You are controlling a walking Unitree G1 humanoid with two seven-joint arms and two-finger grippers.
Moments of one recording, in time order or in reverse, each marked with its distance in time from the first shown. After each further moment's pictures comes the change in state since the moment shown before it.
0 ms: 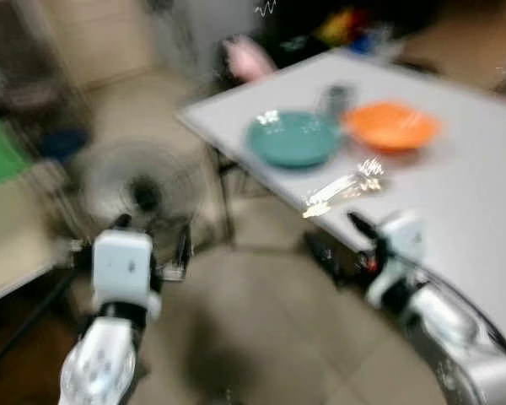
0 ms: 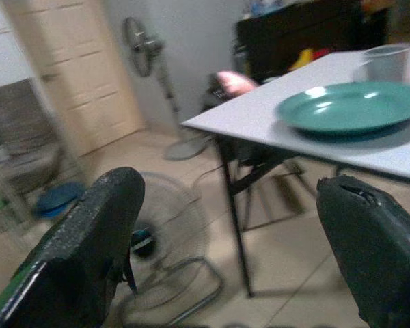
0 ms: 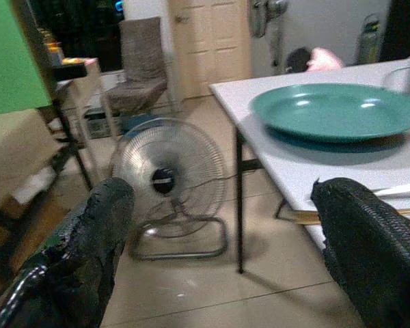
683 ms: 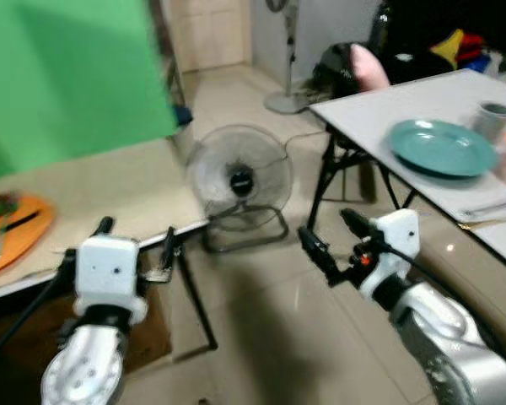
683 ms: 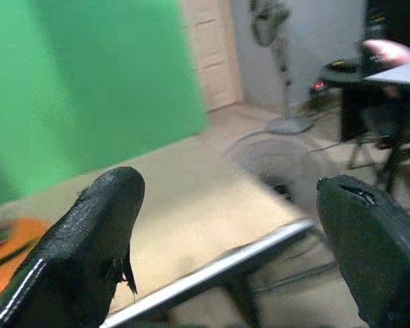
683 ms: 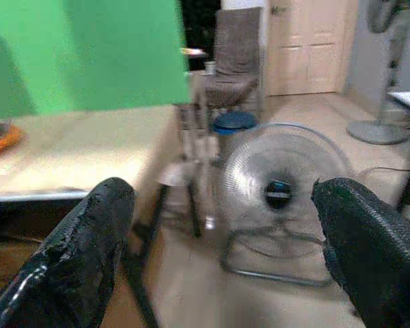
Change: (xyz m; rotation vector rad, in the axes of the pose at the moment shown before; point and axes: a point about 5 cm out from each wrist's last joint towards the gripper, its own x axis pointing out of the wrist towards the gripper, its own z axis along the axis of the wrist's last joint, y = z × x) left arm -0.003 0.017 -0.002 0.047 0.015 0.053; right arm 0.010 0.009 0.004 0.056 -0.022 0.017
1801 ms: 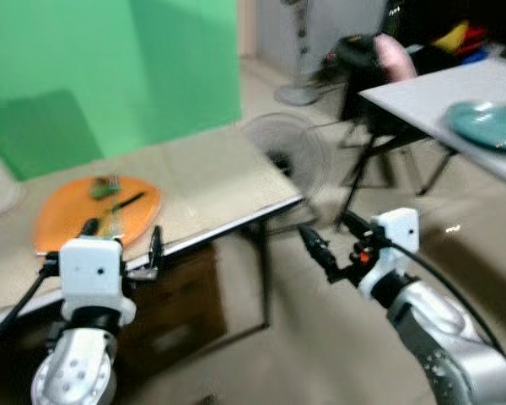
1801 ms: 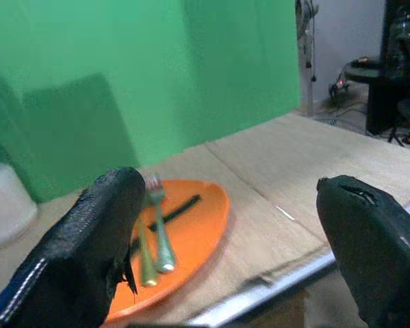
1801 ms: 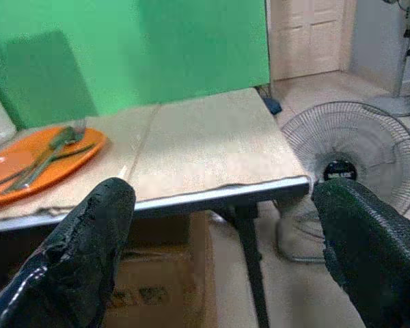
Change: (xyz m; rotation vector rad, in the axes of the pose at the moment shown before) left arm -0.005 0.006 0.002 -0.041 0.003 0.046; right arm 0.001 -0.008 -0.004 0.064 0.031 -0.044
